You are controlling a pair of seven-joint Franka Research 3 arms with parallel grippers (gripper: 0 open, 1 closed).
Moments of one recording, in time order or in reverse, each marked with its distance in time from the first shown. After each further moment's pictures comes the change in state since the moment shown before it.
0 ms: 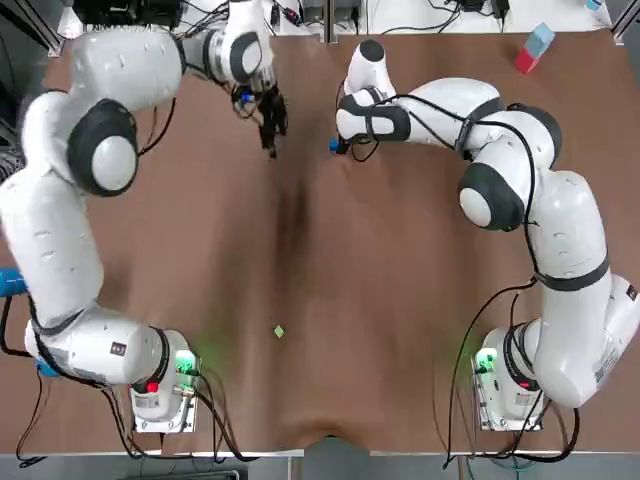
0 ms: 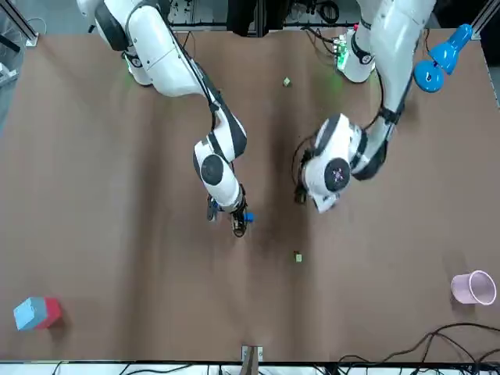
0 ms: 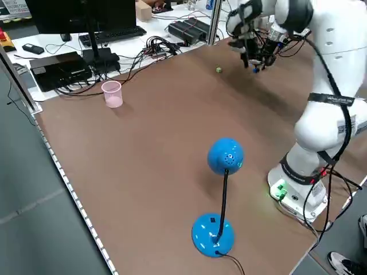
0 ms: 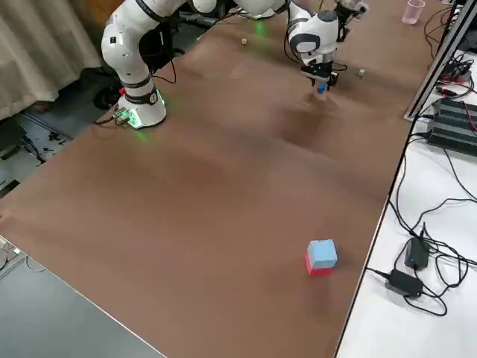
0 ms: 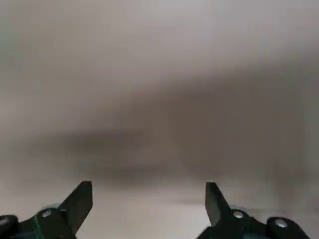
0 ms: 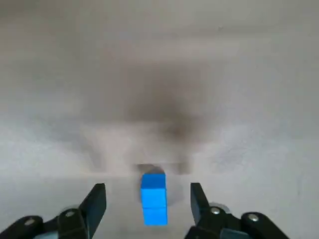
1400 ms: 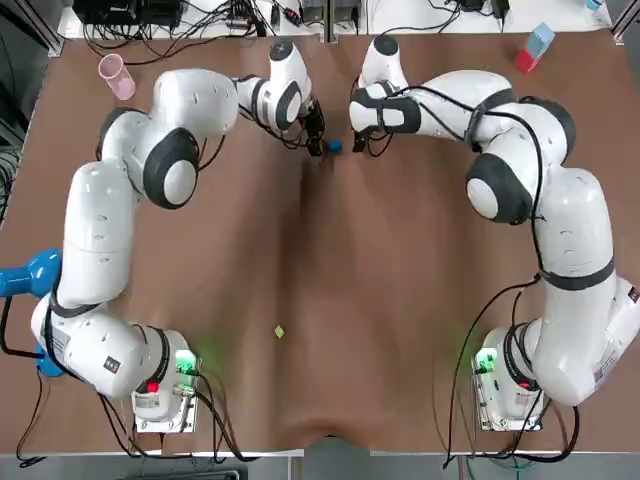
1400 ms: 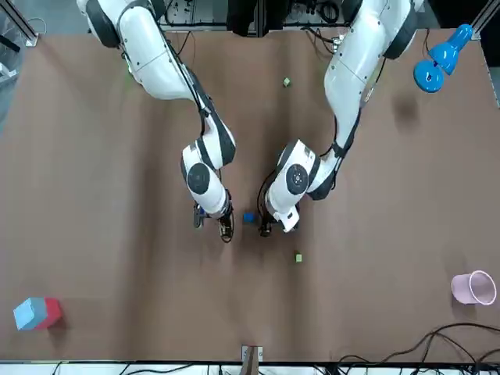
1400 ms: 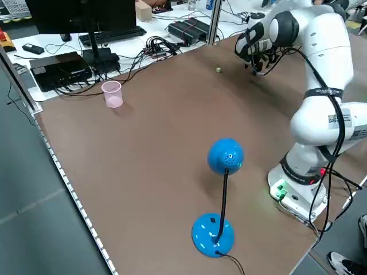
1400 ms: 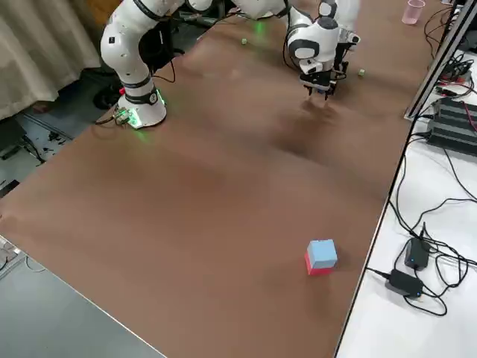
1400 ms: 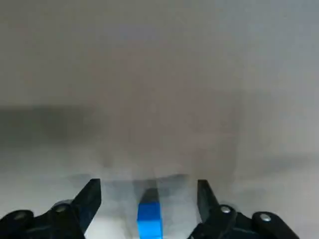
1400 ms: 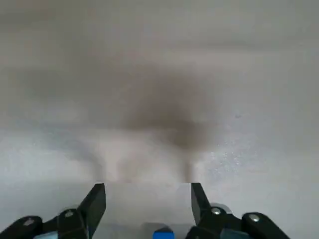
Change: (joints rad) left arm -0.245 0.248 0.119 0.109 0.000 0.509 -0.181; right arm -0.038 -0.041 -0.029 -0.076 0.000 -0.025 -0.134
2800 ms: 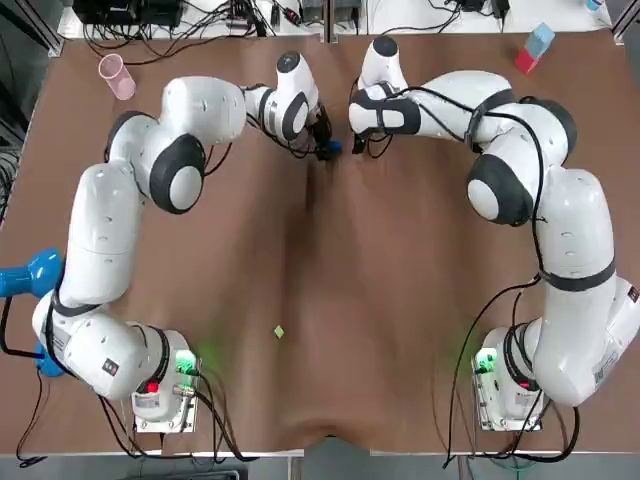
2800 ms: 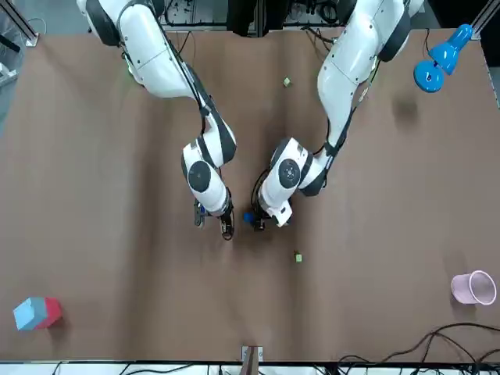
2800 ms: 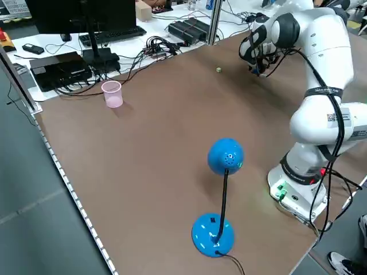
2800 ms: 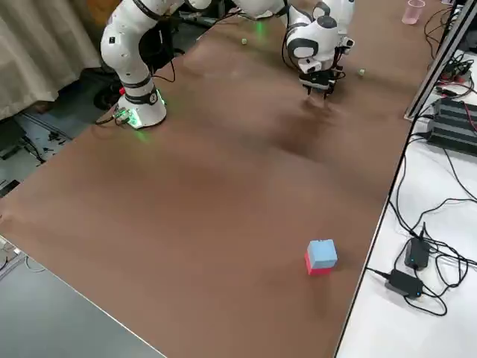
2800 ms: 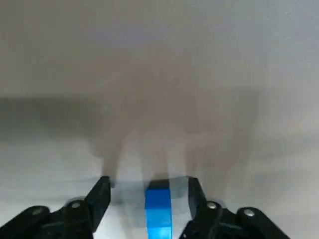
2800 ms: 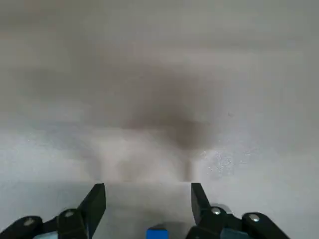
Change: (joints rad) left arm -0.033 0.021 -0.001 0.003 -0.001 0.056 -0.048; right arm 0.009 -0.008 -0.002 -0.012 0.000 0.000 -0.002
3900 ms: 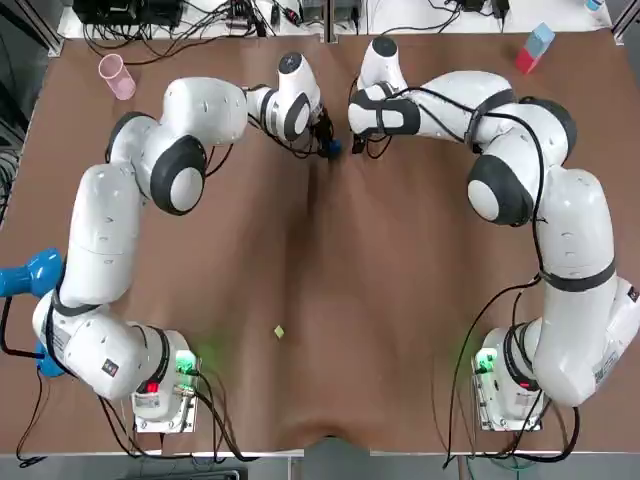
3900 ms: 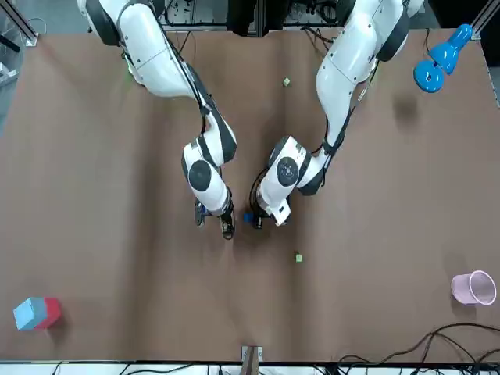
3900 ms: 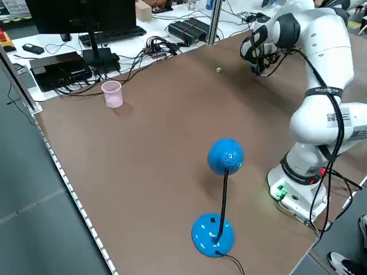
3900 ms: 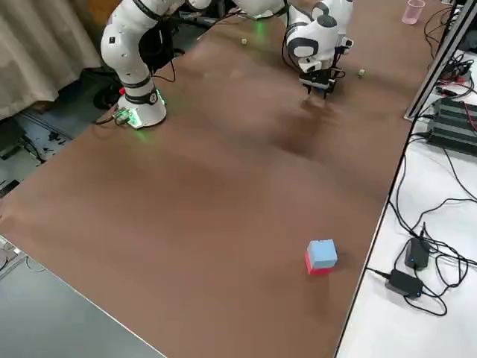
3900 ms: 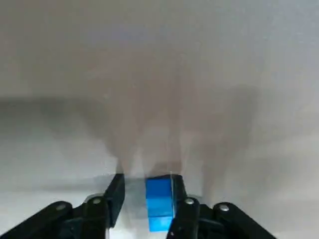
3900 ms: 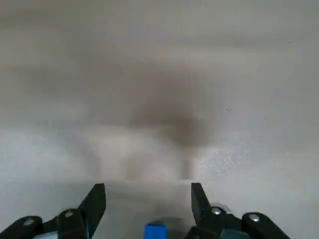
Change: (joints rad) left arm -0.010 0.000 -0.001 0.004 0.000 0.009 -0.003; right arm 0.004 -0.003 0.002 0.000 0.000 0.000 0.000
